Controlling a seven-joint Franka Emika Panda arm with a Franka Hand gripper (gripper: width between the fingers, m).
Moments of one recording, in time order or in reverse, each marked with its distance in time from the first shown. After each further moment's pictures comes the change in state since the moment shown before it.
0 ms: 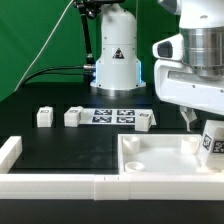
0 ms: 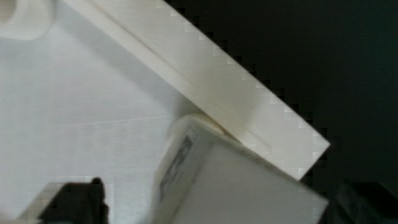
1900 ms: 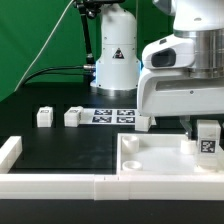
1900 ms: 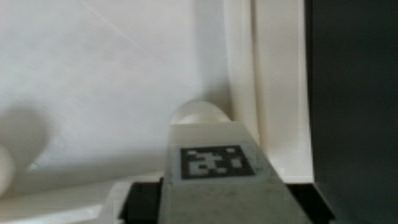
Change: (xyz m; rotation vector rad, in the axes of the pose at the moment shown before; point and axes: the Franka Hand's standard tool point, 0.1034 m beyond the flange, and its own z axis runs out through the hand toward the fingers) arm 0.006 0.011 0.002 -0.023 0.004 -0.374
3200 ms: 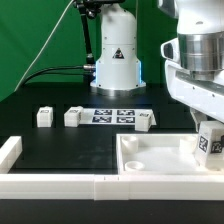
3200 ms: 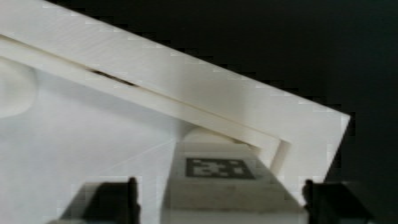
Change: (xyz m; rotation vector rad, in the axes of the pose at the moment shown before) arm -0.005 -0.009 0.004 0.035 -0.029 0.831
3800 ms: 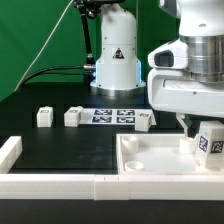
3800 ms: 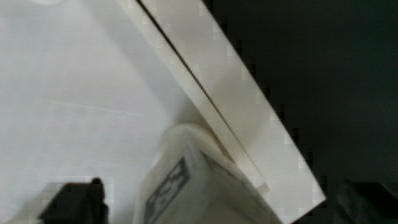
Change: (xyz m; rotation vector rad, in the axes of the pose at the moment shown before) arm -0.001 0.001 0.002 -0.036 -0.009 -0.746
